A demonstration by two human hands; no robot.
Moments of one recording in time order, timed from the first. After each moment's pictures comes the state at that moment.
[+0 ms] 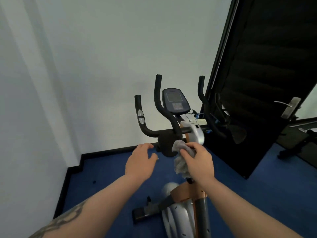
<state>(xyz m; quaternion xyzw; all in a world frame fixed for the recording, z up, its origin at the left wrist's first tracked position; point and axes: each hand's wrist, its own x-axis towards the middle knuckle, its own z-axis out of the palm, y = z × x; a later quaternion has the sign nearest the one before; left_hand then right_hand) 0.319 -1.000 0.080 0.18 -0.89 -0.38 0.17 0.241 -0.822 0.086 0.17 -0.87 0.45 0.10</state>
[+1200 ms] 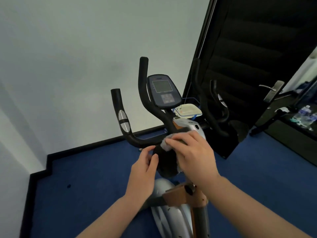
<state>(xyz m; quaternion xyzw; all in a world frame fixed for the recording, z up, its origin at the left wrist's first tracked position) 0.230 -1.021 0.040 0.09 -0.76 -0.63 0.17 0.175 -0.877 0.110 0.38 -0.87 0.14 0.27</state>
